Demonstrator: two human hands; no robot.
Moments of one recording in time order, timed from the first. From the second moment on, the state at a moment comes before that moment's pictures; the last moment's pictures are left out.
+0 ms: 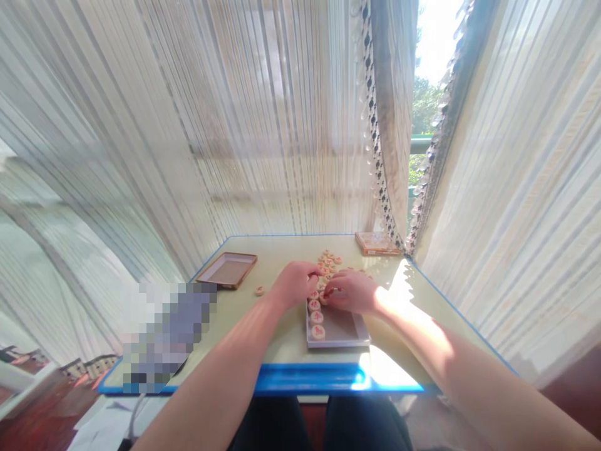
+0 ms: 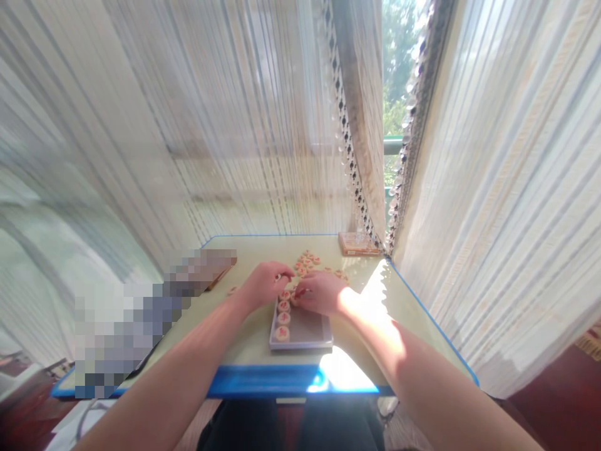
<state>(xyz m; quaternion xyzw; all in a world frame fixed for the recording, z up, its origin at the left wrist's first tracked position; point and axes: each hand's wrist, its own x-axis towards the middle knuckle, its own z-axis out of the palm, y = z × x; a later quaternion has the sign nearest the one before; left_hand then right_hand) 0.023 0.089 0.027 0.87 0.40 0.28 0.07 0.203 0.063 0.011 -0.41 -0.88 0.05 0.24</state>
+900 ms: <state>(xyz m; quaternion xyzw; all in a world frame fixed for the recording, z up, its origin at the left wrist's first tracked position) 0.025 0.089 0.029 0.88 0.40 0.25 0.06 0.202 0.062 0.011 -0.42 -0.88 0.04 0.23</state>
